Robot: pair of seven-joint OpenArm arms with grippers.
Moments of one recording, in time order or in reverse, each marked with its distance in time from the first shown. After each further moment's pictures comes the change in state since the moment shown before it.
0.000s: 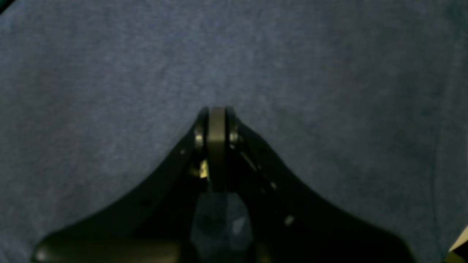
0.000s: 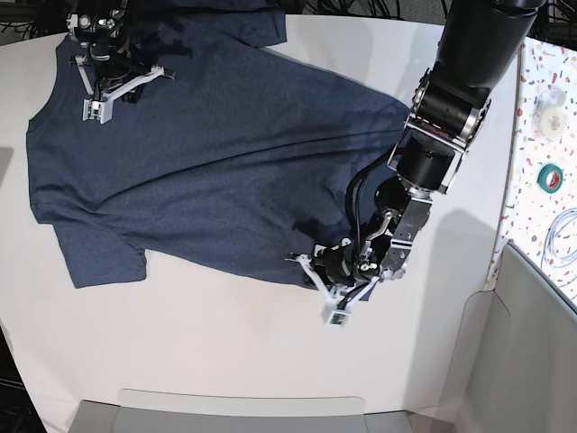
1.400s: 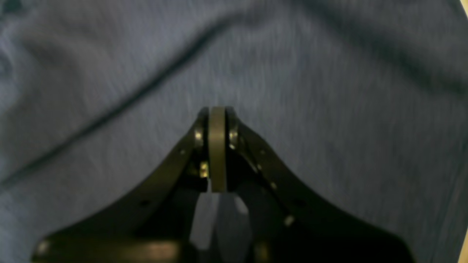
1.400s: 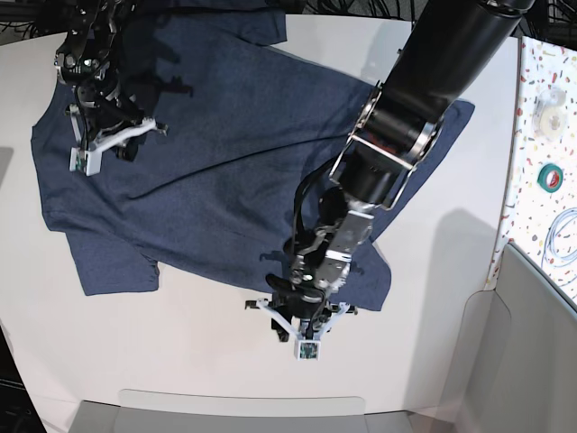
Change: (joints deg) left arm -2.8 11.4 -6.1 -1.9 8.0 14.9 -20.2; right arm 13.9 1.0 2.2 -1.6 7.1 0.1 -0.7
